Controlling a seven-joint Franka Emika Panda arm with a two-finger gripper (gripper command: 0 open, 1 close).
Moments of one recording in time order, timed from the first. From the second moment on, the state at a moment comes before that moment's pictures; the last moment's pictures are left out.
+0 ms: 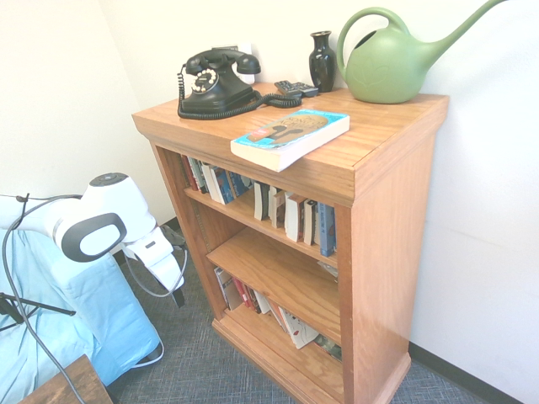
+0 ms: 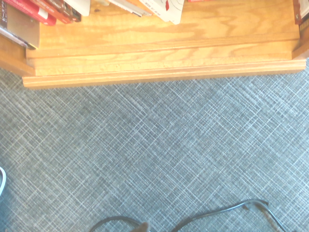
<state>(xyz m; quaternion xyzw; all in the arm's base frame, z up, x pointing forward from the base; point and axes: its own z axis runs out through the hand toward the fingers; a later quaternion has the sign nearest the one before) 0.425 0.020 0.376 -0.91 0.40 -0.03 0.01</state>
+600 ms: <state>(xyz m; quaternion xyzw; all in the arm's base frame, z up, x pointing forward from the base) 0.452 -0.043 0.464 -0.90 0.42 -0.10 -0.09</state>
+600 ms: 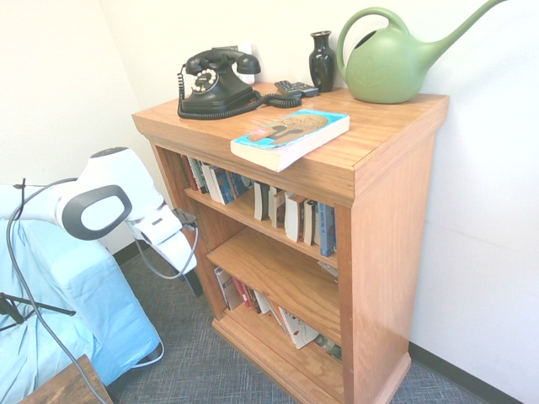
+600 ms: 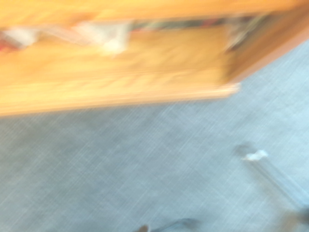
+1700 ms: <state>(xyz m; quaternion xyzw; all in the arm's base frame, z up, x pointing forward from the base) 0.493 -0.051 0.622 -0.77 0.32 -0.23 -0.50</state>
